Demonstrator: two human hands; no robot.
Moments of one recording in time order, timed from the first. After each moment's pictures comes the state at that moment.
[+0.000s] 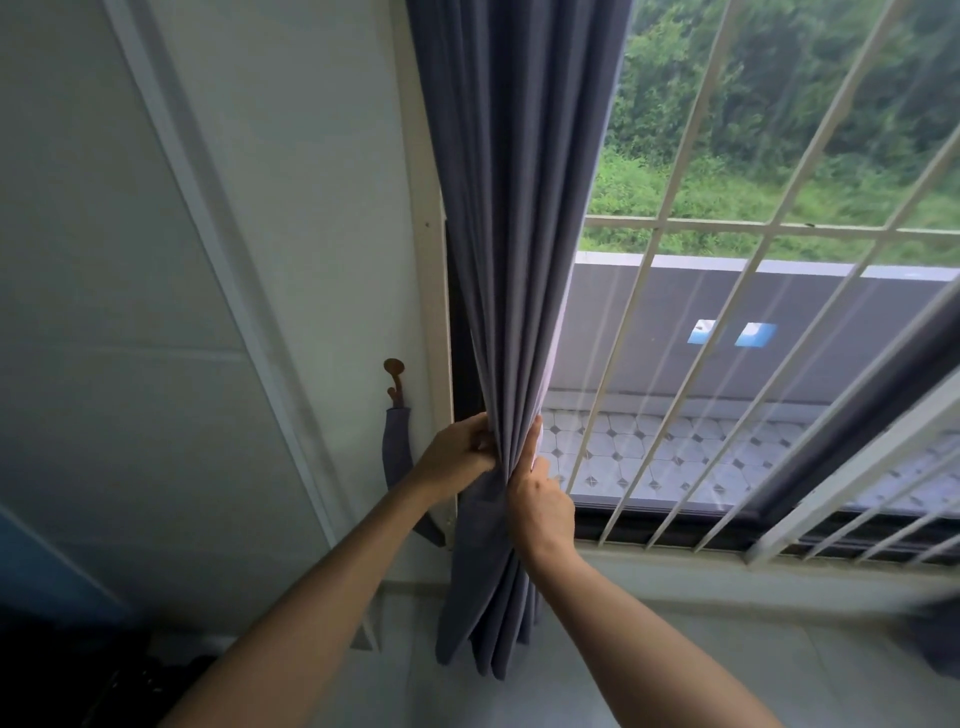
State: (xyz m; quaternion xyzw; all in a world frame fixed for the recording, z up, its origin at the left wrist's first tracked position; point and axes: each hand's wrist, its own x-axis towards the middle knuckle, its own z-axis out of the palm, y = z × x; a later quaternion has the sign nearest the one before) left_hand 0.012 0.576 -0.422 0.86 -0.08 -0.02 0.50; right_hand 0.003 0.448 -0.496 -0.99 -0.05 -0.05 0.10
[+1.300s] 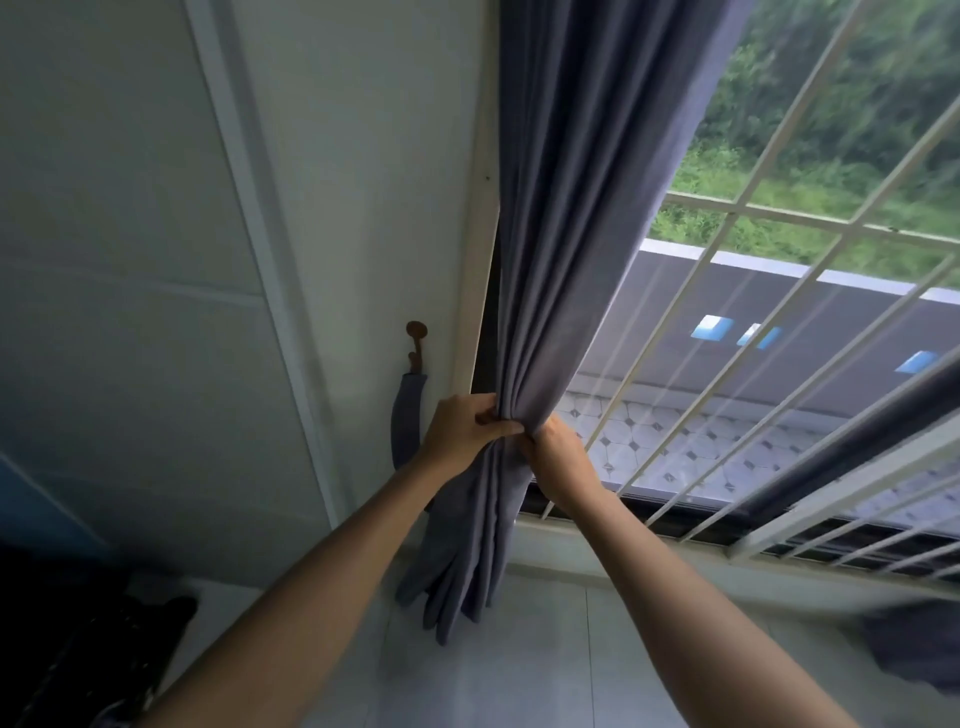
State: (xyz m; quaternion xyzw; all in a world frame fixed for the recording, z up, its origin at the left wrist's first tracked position) left_hand 0.026 0.600 -0.456 0.88 -0.05 0.10 0.46; right_hand 0.047 0.444 -0.471 -0.94 -0.22 0.01 0.28
